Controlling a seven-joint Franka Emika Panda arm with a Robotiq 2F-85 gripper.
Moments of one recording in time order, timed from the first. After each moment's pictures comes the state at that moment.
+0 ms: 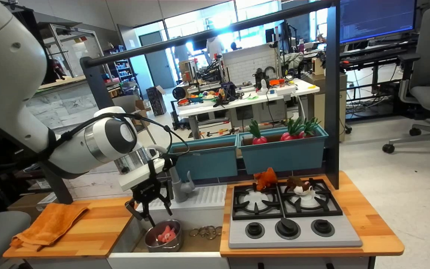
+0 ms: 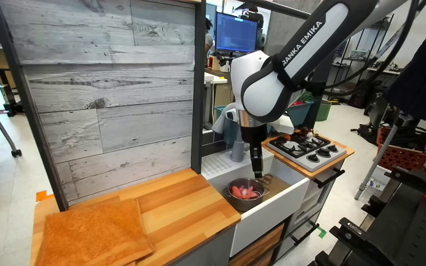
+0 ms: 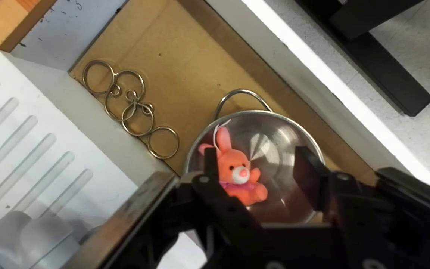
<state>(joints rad) 0.01 1.13 0.03 -1.43 -0.37 2.36 -0.51</state>
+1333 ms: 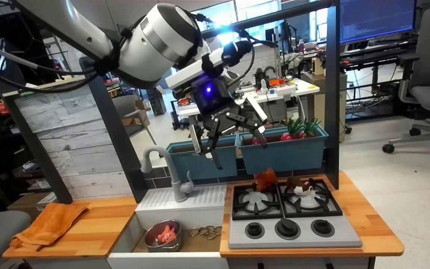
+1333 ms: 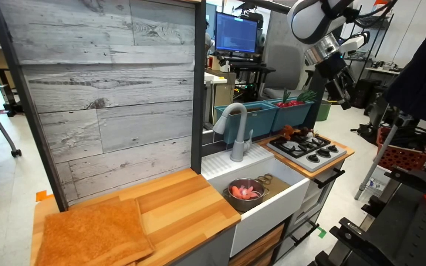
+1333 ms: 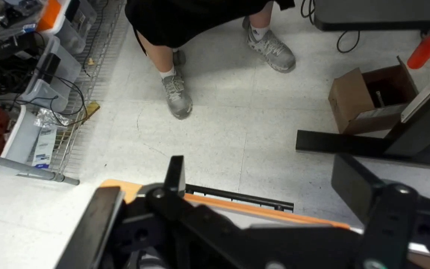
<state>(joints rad) -0.14 0.95 -0.20 -1.23 -0.40 1.63 -0.33</state>
